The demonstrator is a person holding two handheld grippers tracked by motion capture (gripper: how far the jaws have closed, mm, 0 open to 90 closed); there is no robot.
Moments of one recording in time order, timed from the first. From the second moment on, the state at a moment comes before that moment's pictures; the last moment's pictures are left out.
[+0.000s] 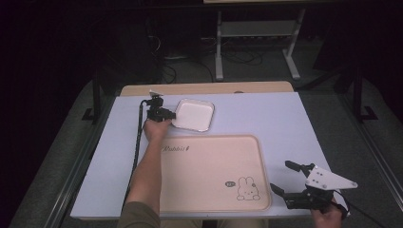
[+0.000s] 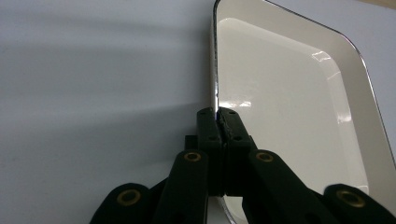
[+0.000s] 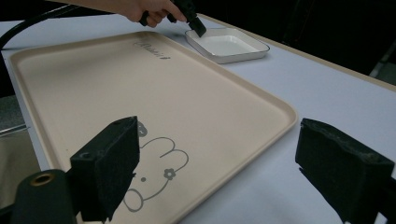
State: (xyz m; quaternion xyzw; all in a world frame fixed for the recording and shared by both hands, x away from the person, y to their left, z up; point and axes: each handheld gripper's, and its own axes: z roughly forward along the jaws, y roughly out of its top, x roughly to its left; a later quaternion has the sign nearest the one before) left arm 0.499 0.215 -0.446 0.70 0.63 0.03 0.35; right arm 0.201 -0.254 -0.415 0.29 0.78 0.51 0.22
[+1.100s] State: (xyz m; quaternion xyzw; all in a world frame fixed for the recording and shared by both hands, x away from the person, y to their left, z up) left arm 0.456 0.259 -0.369 0.65 0.59 0.05 0.47; right arm 0.199 -0.252 -0.415 0.29 0.77 0.52 0.22
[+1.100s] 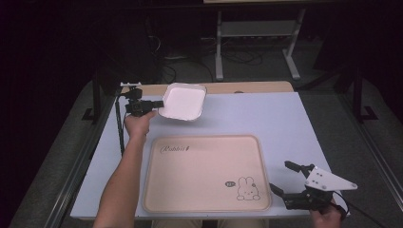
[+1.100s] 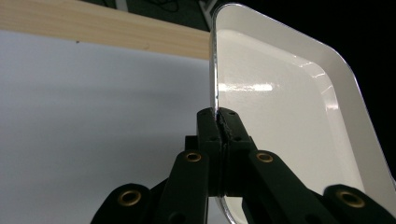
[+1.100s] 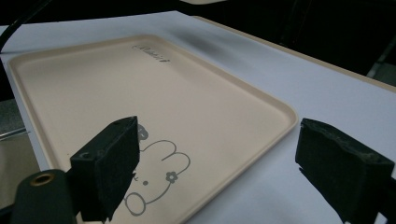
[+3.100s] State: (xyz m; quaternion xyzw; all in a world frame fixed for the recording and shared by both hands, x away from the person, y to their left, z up) left arm 0.341 0.248 -0.374 0.69 0.54 0.02 0.49; right arm 0.199 -0.251 -0.417 0.30 0.77 0.52 0.22
